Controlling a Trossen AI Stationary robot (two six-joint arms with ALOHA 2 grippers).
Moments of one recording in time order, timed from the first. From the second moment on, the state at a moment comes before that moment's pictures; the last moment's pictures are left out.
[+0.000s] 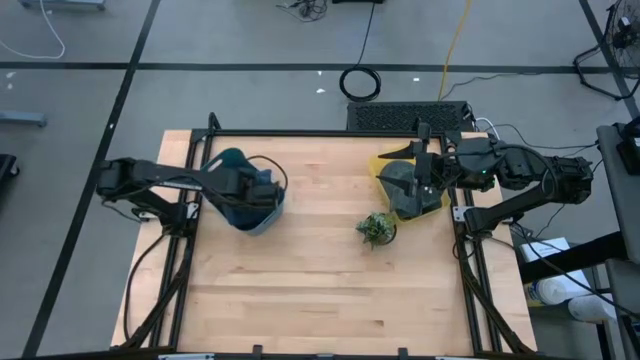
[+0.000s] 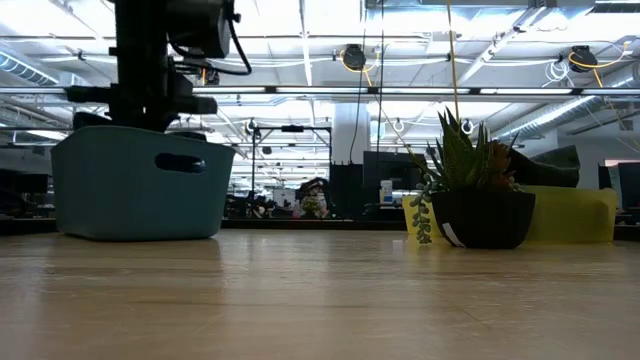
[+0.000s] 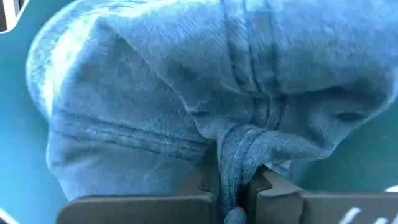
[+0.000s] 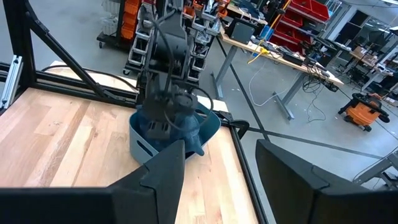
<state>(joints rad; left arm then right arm) 0.05 1.43 1.02 -1.20 -0.31 -1.36 0.14 1.12 1.48 -0.62 0.34 -0.25</state>
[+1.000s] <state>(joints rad) 0.08 1.42 1.02 -1.14 -0.26 -1.28 0.14 1.12 1.48 -0.62 0.34 -0.23</state>
